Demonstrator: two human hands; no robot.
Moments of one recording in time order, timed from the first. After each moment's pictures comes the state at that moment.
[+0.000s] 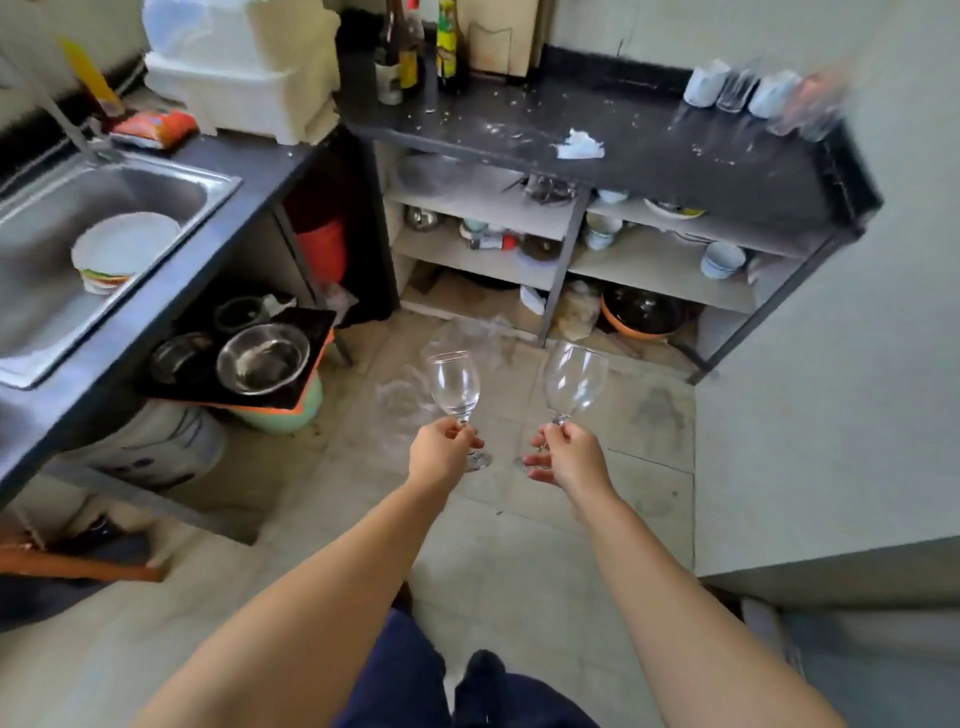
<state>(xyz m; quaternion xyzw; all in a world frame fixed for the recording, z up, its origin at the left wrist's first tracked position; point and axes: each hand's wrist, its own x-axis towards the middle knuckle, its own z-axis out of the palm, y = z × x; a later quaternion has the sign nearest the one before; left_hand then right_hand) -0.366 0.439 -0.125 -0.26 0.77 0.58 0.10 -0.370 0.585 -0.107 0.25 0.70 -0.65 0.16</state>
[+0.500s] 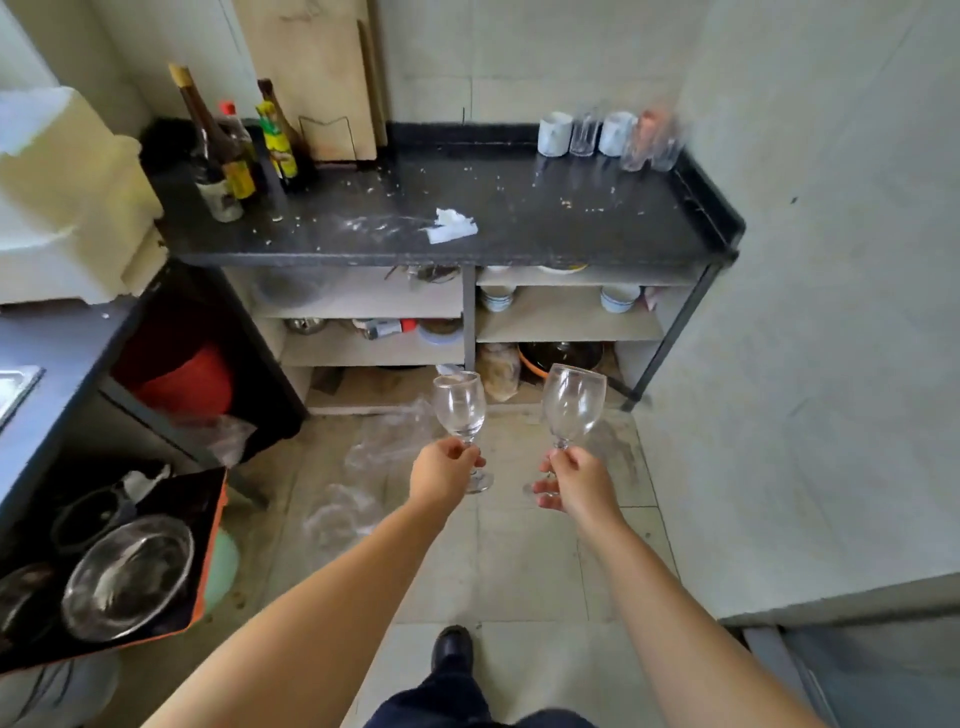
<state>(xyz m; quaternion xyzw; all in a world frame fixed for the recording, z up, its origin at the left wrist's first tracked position) -0.588 0.516 -0.110 -0.11 0.83 0.52 0.19 -0.538 0.666 -0.099 0.33 0.69 -0.65 0.05</state>
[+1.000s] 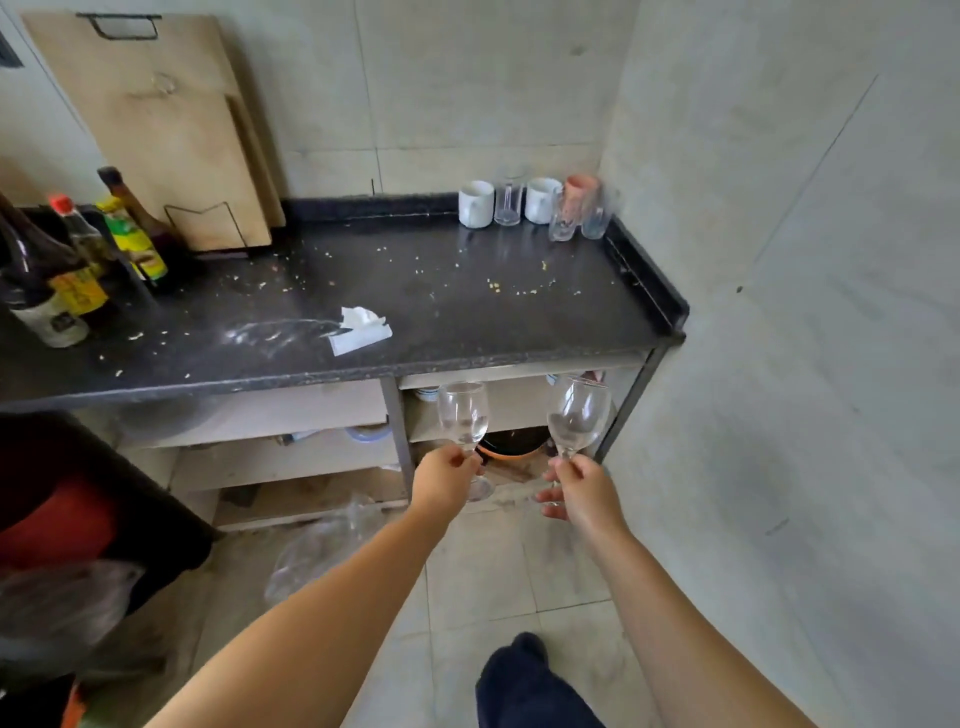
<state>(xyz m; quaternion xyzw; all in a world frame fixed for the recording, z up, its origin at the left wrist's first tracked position) -0.816 0.673 -0.097 -0.04 0.83 0.51 0.22 -0.742 0.814 -0.079 0.36 0.66 -0.66 -0.02</state>
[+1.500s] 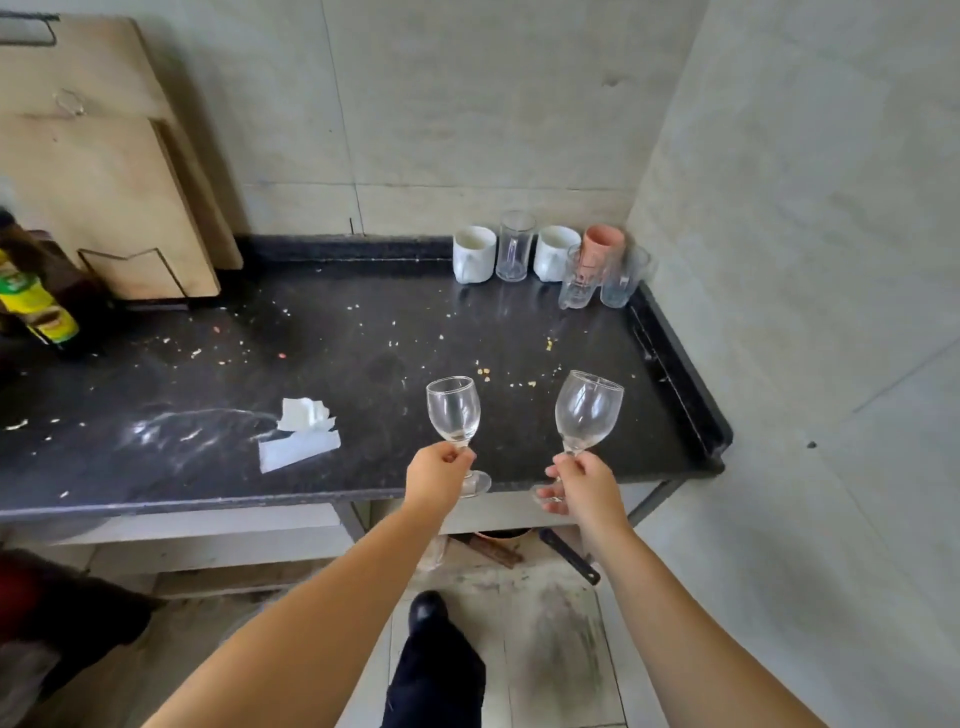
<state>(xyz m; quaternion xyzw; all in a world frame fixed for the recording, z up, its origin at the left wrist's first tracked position) -1.048 0.797 -0.104 -0.09 0.82 0.53 0.20 -0.983 0.953 -0.087 0.36 0.68 -0.64 0.02</state>
